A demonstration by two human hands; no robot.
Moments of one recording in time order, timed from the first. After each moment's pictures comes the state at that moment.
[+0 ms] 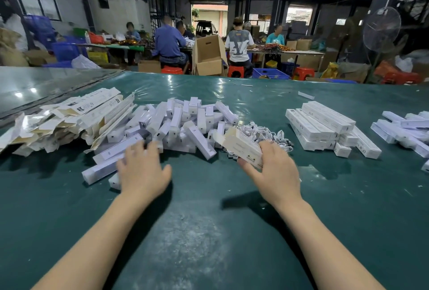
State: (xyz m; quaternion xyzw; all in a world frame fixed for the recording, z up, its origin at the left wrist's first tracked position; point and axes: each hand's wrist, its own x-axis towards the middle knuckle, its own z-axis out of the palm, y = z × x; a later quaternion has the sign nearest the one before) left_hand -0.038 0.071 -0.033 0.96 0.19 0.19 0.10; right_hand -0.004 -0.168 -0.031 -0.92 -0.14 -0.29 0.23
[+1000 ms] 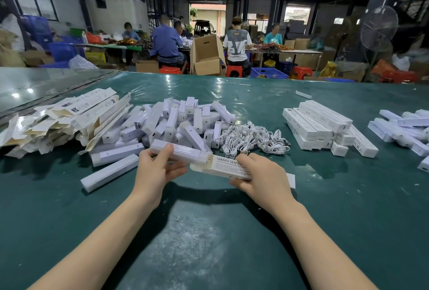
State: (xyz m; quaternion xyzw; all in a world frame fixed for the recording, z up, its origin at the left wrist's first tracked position) left_hand -0.037 0.037 -0.027 0.58 0.10 0.19 0.78; right_hand -0.002 -0.169 -0.037 -0.93 -0.26 -0.21 0.15
